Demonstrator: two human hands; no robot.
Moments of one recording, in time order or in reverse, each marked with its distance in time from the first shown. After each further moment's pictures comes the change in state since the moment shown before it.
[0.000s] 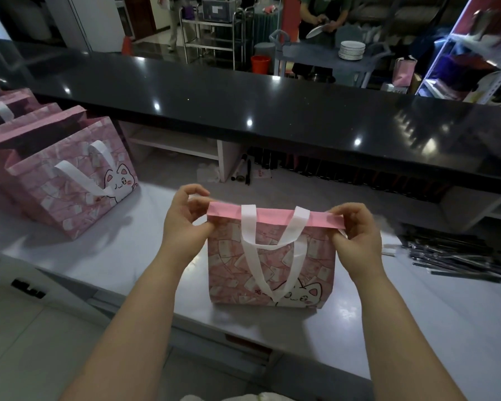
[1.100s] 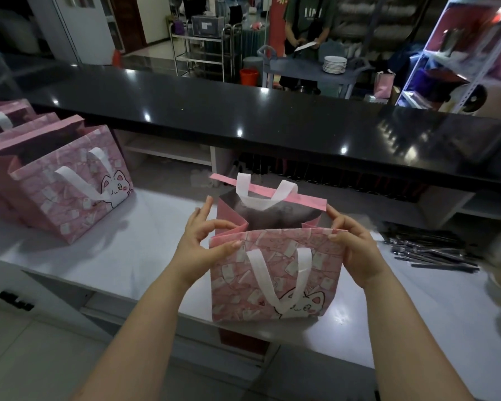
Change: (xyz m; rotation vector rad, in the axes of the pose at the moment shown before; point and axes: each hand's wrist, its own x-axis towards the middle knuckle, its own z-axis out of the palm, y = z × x) left_hand -0.044 0.012 0.009 0.150 -0.279 -0.071; right_hand -0.019 -0.020 -0.033 0.411 -0.240 0.325
